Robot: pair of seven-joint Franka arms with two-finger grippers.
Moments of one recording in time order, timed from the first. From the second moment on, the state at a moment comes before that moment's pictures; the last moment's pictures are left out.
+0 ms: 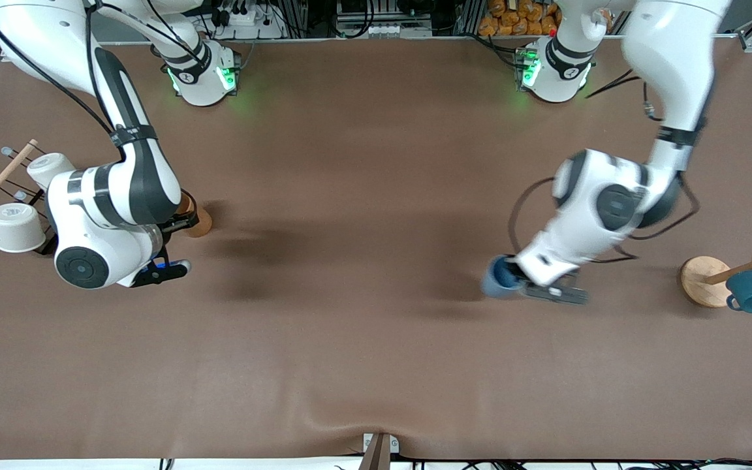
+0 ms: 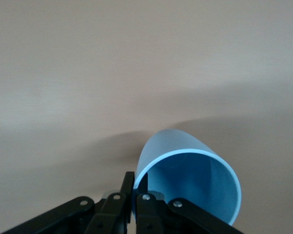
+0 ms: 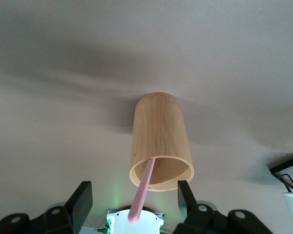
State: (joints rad) left arm -0.20 0.45 -0.24 -1.80 0.02 2.34 -0.25; right arm 0.15 0.48 0.01 -1.59 -0.02 1.48 -0.07
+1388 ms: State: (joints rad) left arm -0.64 0.56 -0.23 -1.71 0.03 2.21 -0.81; right arm 0.14 0.48 0.00 -1.57 -0.02 1.44 -0.07
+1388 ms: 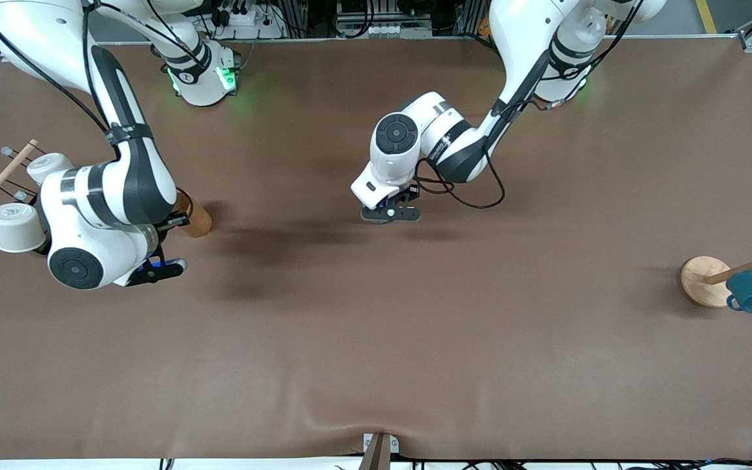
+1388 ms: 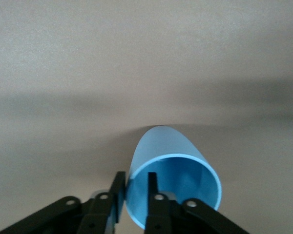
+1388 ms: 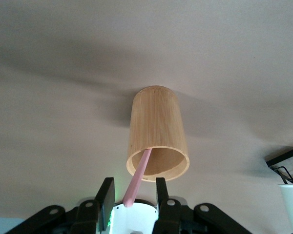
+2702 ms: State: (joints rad) left arm -0.05 0.16 -0.21 -1.48 0.08 1.71 -0.69; right arm 0.14 0.47 0.00 -1.54 -0.02 1.40 -0.07
